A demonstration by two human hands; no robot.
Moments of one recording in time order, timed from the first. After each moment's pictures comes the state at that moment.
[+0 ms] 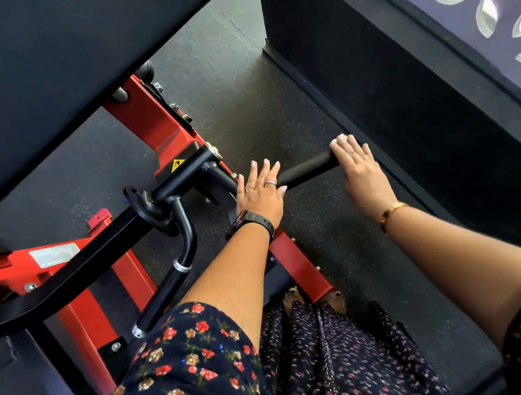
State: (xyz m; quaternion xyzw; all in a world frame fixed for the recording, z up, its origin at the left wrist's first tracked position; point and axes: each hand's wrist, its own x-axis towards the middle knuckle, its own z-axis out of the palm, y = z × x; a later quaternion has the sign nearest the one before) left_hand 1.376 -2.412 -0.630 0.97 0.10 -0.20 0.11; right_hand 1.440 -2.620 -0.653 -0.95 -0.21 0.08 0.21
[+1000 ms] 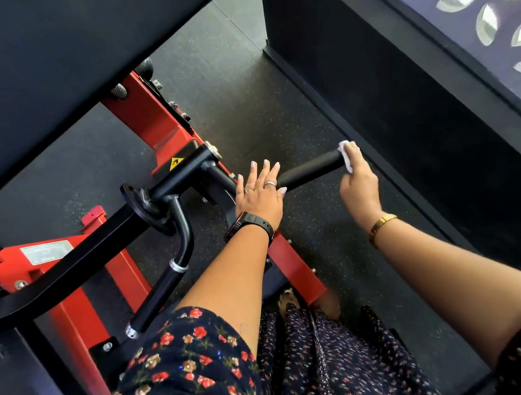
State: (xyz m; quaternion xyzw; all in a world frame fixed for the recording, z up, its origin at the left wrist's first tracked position) left_hand 1.377 -2.413 -0.627 0.97 0.10 -0.20 0.12; right_hand 1.426 -2.597 -0.639 -0.88 0.05 0.11 0.47
